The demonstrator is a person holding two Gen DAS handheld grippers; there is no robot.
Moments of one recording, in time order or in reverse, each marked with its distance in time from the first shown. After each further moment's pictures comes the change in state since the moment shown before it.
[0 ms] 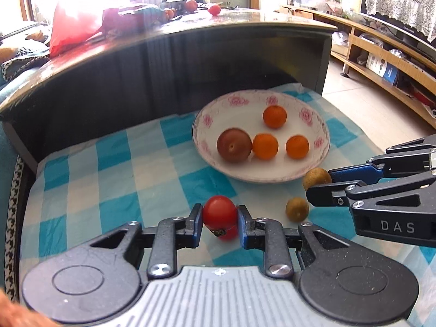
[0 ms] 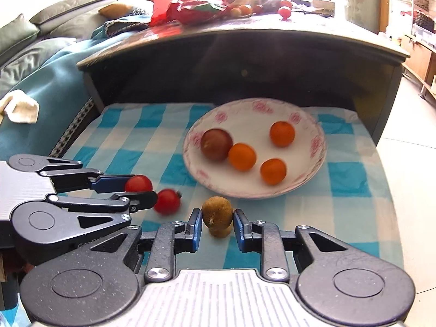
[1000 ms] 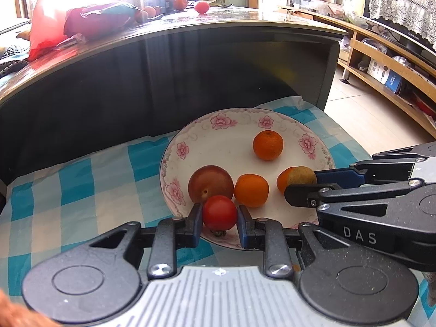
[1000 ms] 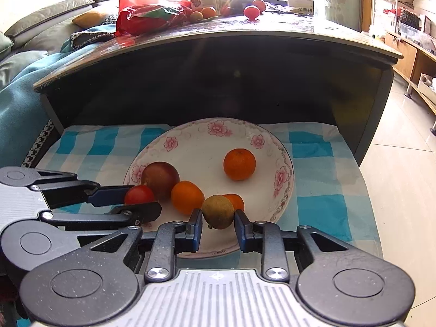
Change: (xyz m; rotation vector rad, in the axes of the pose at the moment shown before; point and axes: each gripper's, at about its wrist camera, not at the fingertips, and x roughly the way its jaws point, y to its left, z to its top) left arm 0.056 -0.018 0.040 -0.017 0.003 -0.031; right arm 0.042 -0.043 0.033 0.037 -0.026 -0.062
